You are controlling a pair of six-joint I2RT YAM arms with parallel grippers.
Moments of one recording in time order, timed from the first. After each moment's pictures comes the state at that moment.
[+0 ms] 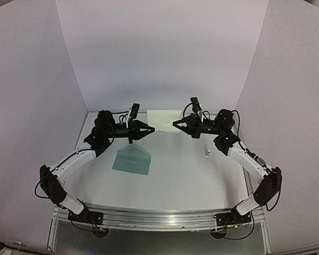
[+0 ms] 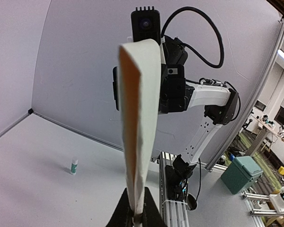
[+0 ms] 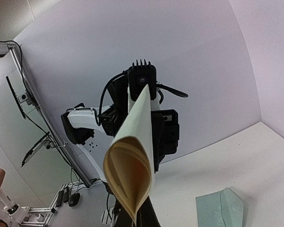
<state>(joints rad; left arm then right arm) -0.66 1.53 1.39 0.20 0.88 -0.39 0.54 1.54 1.38 0.41 -1.01 0.60</state>
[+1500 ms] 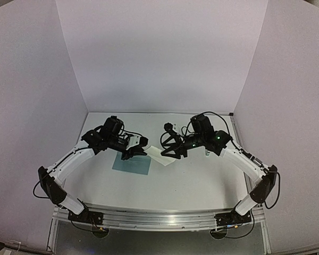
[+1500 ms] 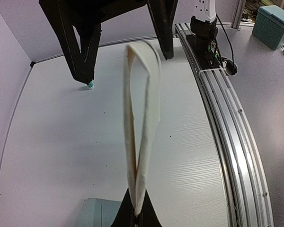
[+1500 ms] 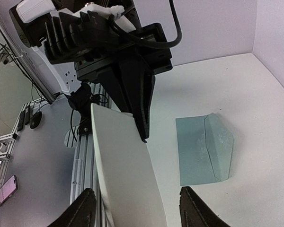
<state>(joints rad) -0.70 1.53 1.52 -0.76 0.74 0.75 0.73 1.61 1.60 -0.56 -0.78 -0.17</state>
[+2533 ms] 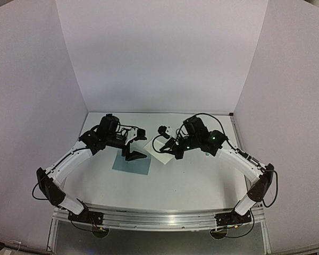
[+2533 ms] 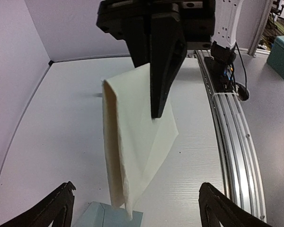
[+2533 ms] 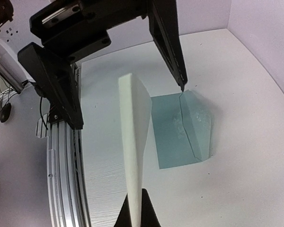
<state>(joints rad) -0.67 1.50 1.48 -0.61 0.74 0.56 0.79 1.66 1.67 -0.68 -0.54 -0.20</state>
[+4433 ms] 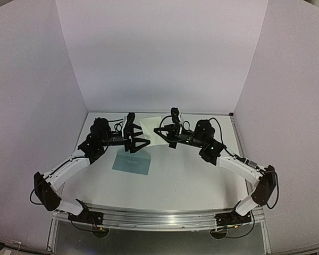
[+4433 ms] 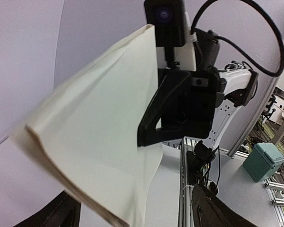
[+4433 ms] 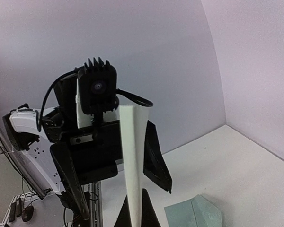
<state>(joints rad) -0.66 1.39 1.23 0.11 0.78 -0.21 0.79 1.58 1.37 0.31 -0.53 0.33</state>
